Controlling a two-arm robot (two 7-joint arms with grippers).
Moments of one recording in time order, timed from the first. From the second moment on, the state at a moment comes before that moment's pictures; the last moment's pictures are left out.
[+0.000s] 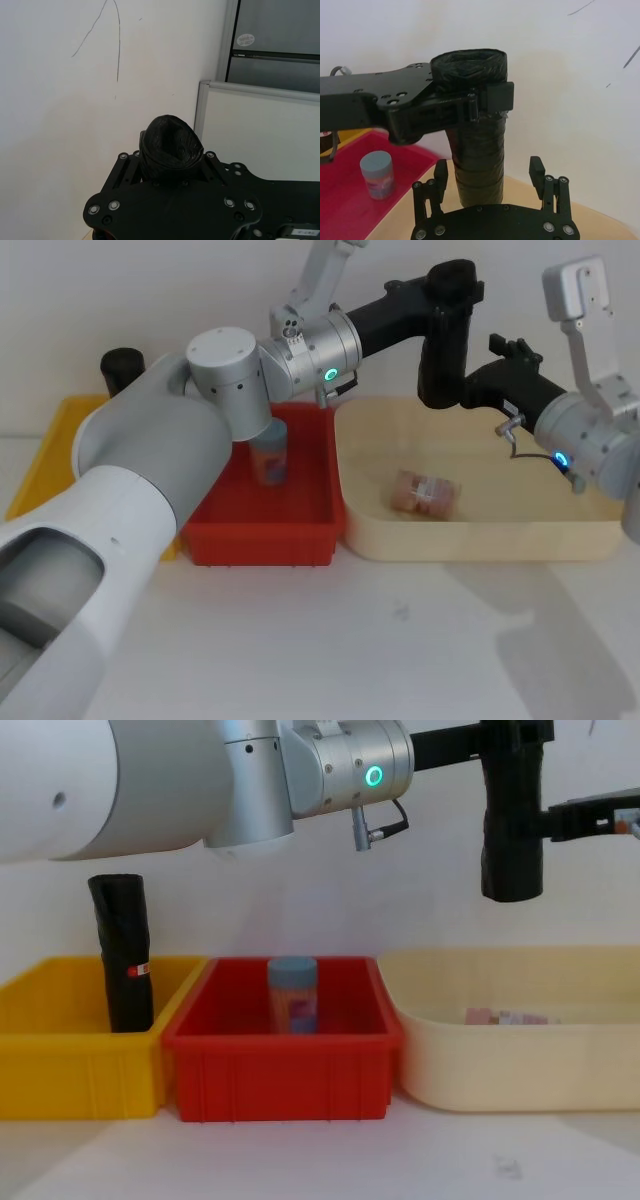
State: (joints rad) left arm -1.13 -0.15 0.55 -0.51 -0.55 -0.13 -0.74; right arm 0.53 0.34 -0.30 -1.49 0.25 0.35 0.25
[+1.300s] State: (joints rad) left arm -1.13 -0.16 0.55 -0.50 -0.55 -0.13 -0.74; right arm 0.64 0.23 -0.31 -1.35 0.23 0.35 0.24
